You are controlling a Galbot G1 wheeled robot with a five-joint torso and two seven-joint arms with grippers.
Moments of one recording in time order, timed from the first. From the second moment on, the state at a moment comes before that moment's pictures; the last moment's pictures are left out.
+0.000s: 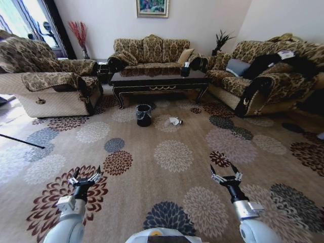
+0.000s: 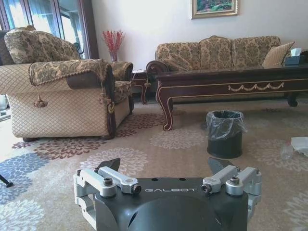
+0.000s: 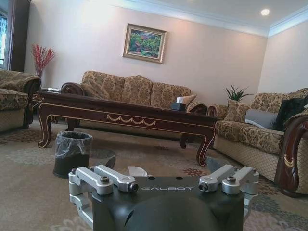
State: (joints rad) left arm 1.75 -1.37 -0.80 -2.21 -0.28 0.13 -0.11; right arm -1.75 1.27 0.82 2.02 0.27 0.24 -0.11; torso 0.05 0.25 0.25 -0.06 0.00
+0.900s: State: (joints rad) left arm 1.75 -1.37 -0.80 -2.20 -0.28 0.13 -0.12; right arm -1.73 1.29 0.80 2.00 0.25 0.25 -0.11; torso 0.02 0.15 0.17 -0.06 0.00
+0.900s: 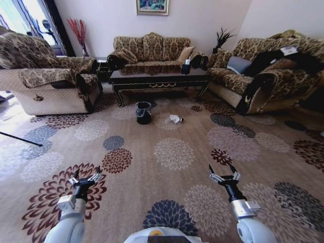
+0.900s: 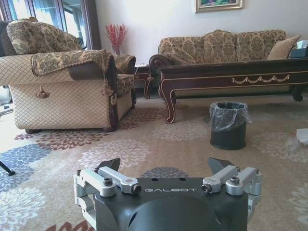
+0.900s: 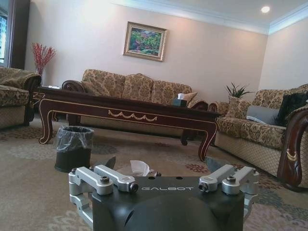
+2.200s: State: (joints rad) left arm 1.75 -1.36 -0.80 -2.20 -0.25 0.10 -0.10; right arm -1.73 1.30 0.78 2.01 0.24 0.25 -0.10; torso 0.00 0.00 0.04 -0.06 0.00
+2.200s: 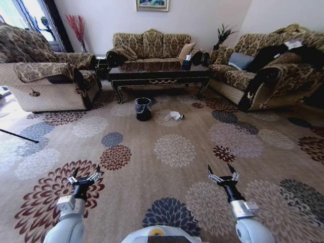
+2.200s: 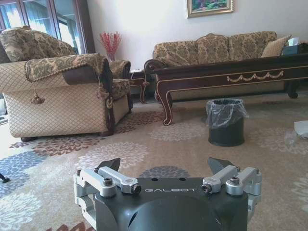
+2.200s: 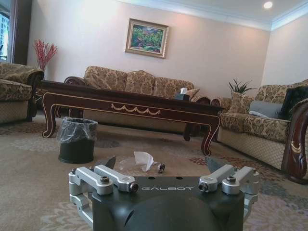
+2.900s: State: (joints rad) left arm 1.76 -1.37 -0.78 -2.17 -0.25 -0.07 -0.10; right arm -1.73 1.30 0.79 1.98 0.25 0.29 -0.17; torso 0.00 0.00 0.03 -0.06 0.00
